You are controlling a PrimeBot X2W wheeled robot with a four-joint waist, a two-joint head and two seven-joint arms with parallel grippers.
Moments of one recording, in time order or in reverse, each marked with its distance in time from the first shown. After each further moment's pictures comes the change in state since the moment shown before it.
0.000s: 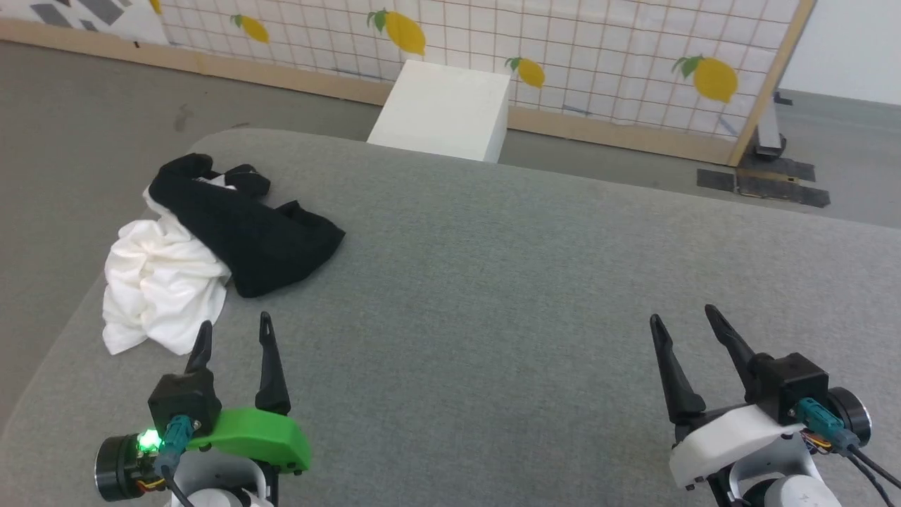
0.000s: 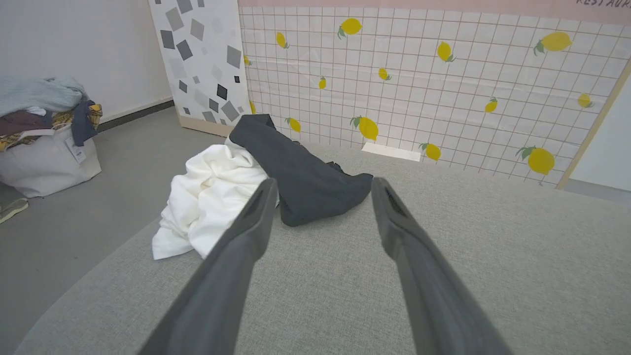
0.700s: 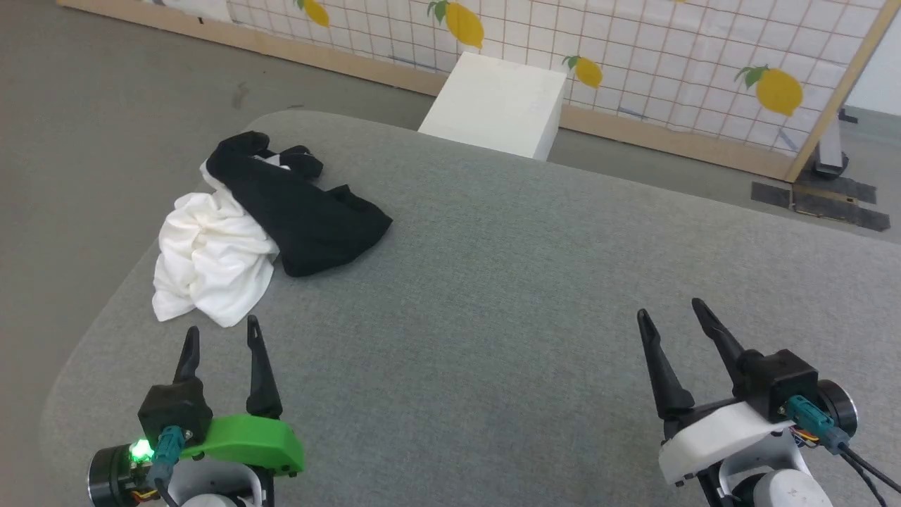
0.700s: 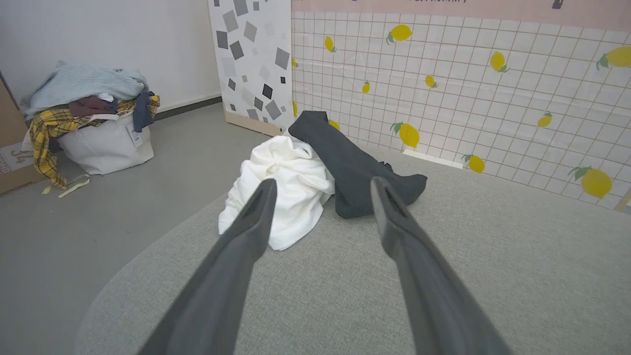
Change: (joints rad) left arm 0.010 0.000 0.006 0.007 -0.019 0.036 -0.043; right arm -0.019 0.000 0.029 0.016 0.009 0.000 -0.026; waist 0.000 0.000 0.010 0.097
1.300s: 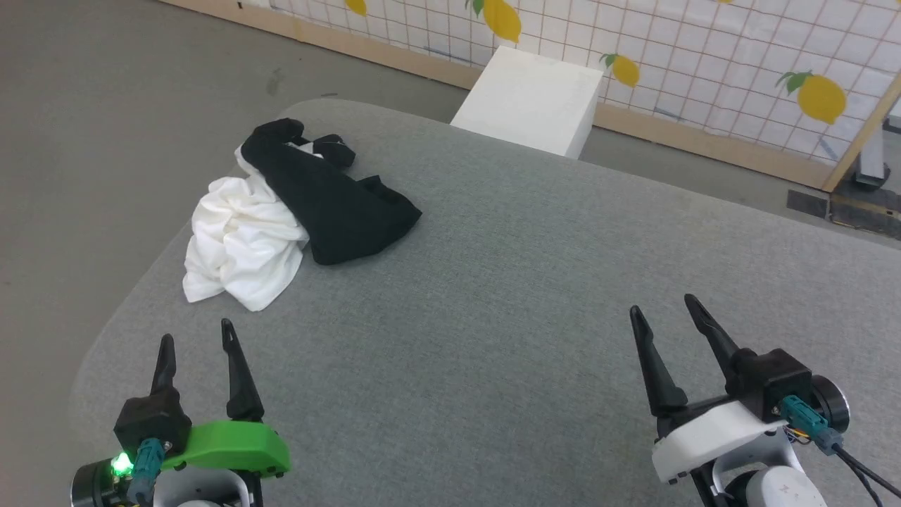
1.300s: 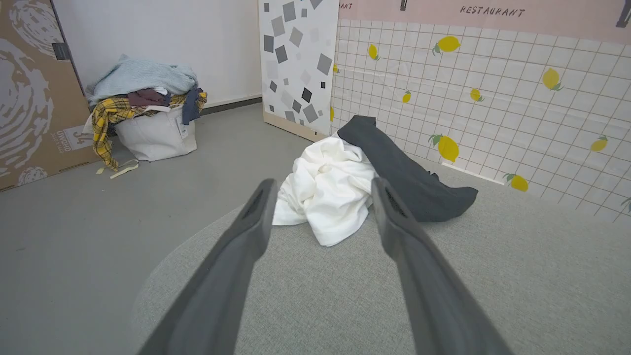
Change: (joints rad) left arm 0.016 0.000 0.026 -0.013 -0.035 0.043 -0.037; right arm -0.012 0.000 0.019 0.013 0.001 0.000 -0.028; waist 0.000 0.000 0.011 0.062
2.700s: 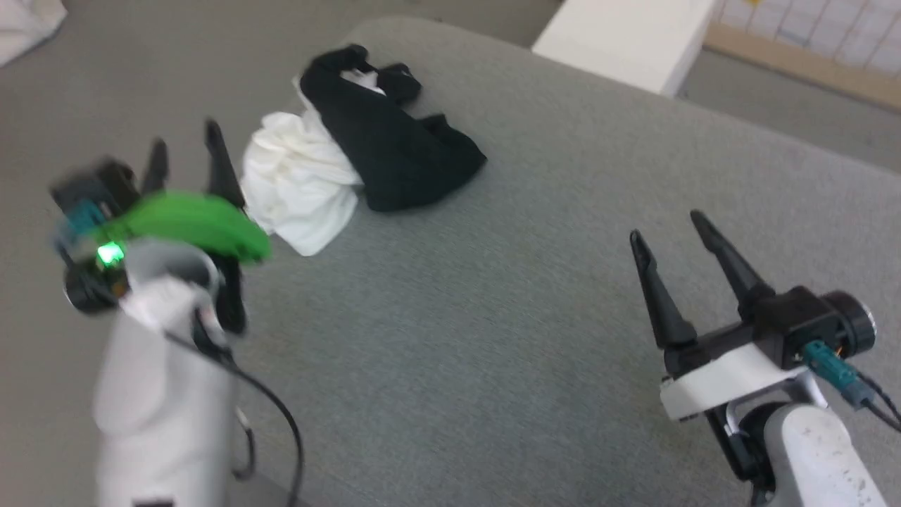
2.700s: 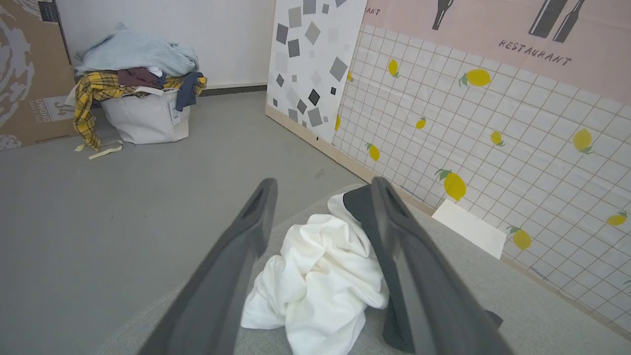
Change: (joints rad) left arm -0.564 0.048 0.017 0.320 -0.237 -0.063 0.138; right arm -0.125 -0.069 0.055 -0.117 -0.003 0.000 0.030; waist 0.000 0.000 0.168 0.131
